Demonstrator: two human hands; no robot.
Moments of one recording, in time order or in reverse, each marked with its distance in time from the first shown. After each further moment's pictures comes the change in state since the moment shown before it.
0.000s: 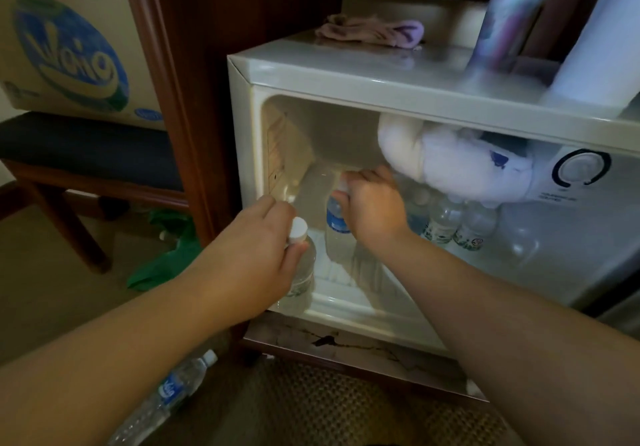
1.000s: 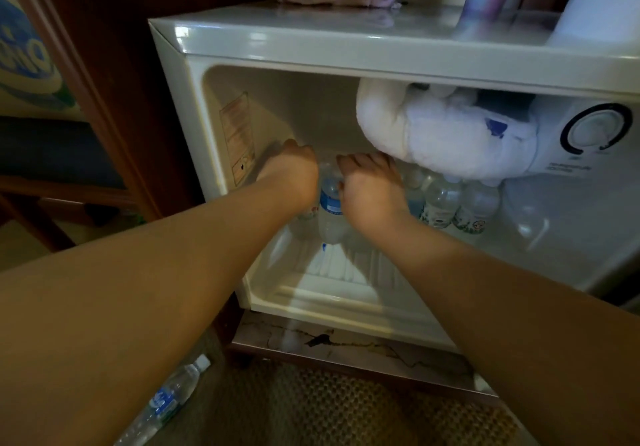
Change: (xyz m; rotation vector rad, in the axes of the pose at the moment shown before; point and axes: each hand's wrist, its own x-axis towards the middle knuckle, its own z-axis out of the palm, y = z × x) left_hand 0.158 0.017 0.064 0.404 -0.169 -0.199; right_hand 0.006 0.031 0.020 -0.144 -0.021 0.000
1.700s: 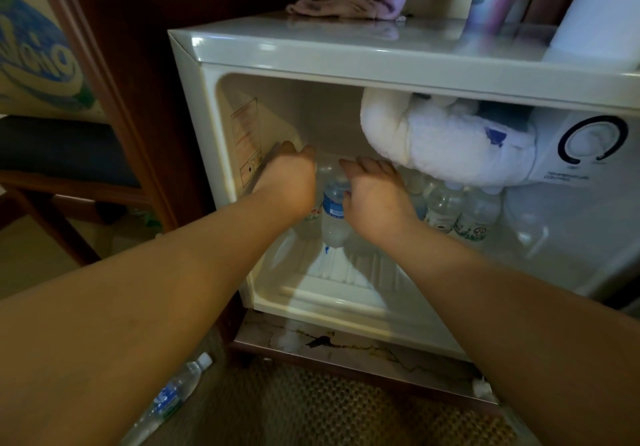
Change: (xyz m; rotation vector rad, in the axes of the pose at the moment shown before) left_hand -0.008 -0.014 0.011 -0.134 0.127 0.039; right_hand -0.011 0.000 -0.020 0.152 -0.004 -0.049
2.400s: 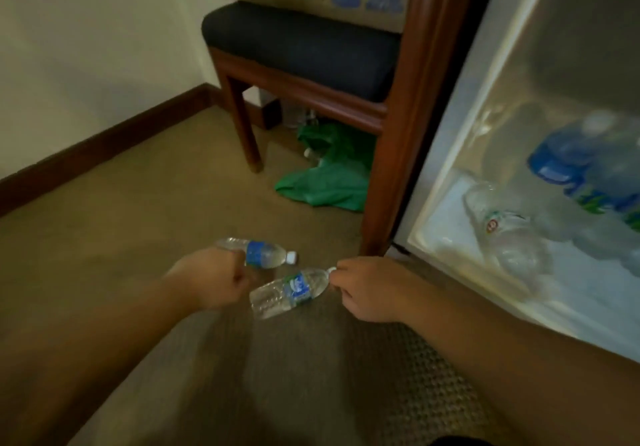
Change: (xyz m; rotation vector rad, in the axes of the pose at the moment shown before) left_hand -0.321 -0.294 0.078 0.126 -0.571 -0.445; right_hand -0.125 -0.208 0.132 0.273 -0.734 -0.904
